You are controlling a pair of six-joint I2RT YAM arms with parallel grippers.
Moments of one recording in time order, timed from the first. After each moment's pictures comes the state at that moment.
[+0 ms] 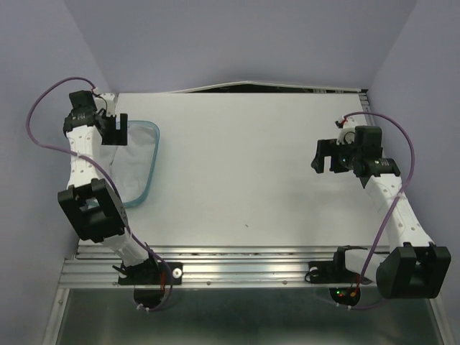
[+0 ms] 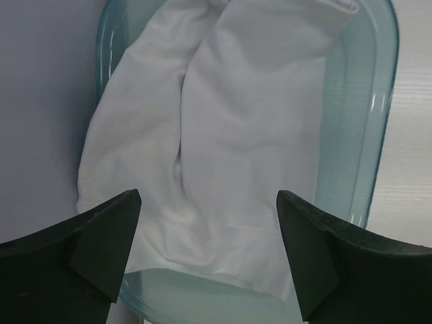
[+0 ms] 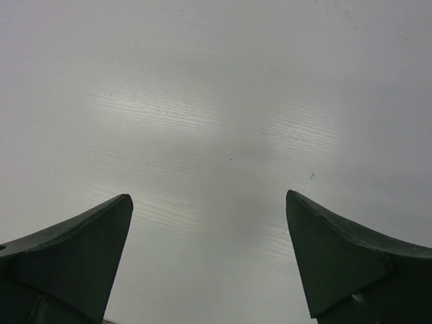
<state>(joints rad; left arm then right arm) 0.33 1.62 1.54 -0.79 0.12 0.31 -0.02 1.14 0.98 -0.58 -0.29 -0.03</state>
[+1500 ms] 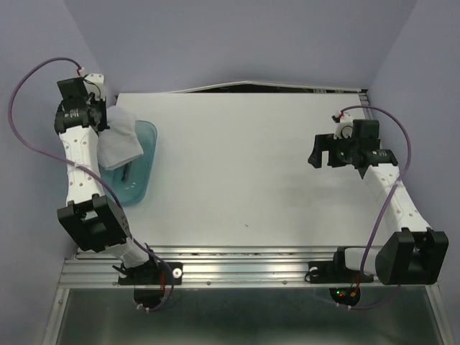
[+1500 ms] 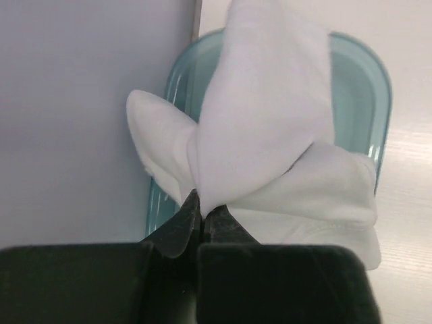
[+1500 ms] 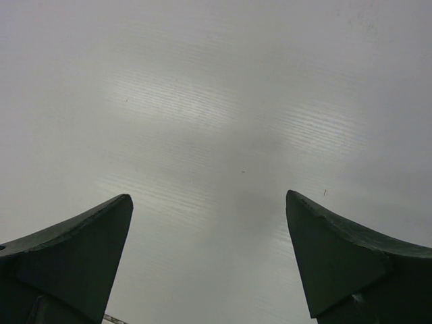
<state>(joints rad) 0.31 1.55 1.60 -0.75 0.00 0.30 -0.02 1.24 1.05 -0.58 -0.35 -0.03</state>
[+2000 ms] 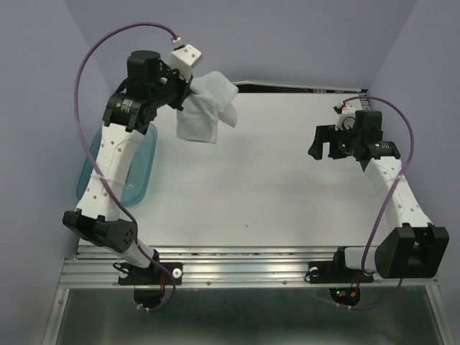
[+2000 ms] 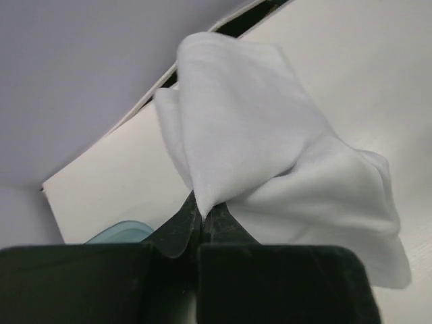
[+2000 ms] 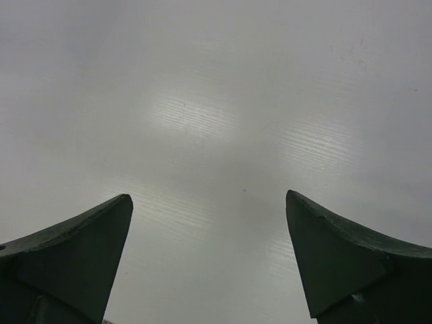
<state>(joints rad) -0.27 1.54 1.99 -0.83 0.19 0.32 -0.02 1.27 1.15 -0.60 -0.36 -0.03</state>
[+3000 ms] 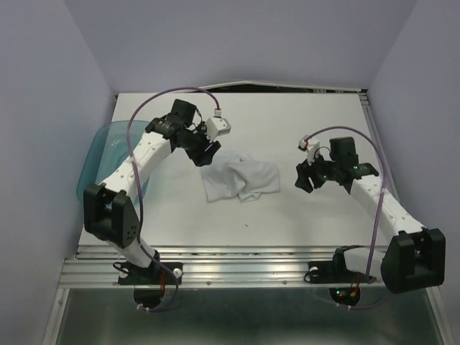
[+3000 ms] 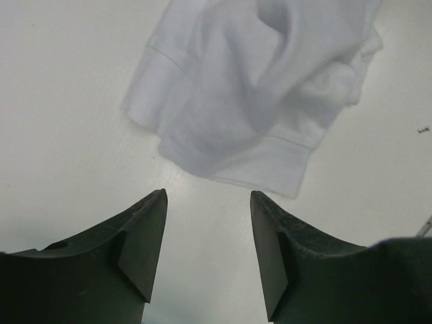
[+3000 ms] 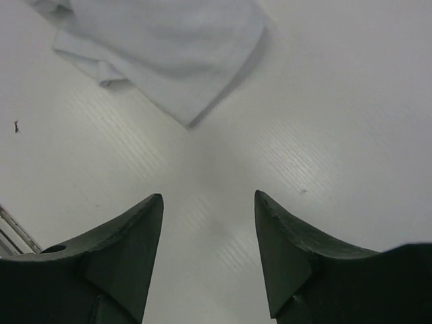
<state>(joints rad) -0.38 1.64 1.47 -0.81 0.40 0.58 0.12 1.21 0.88 -0.55 -0.52 -0.42</state>
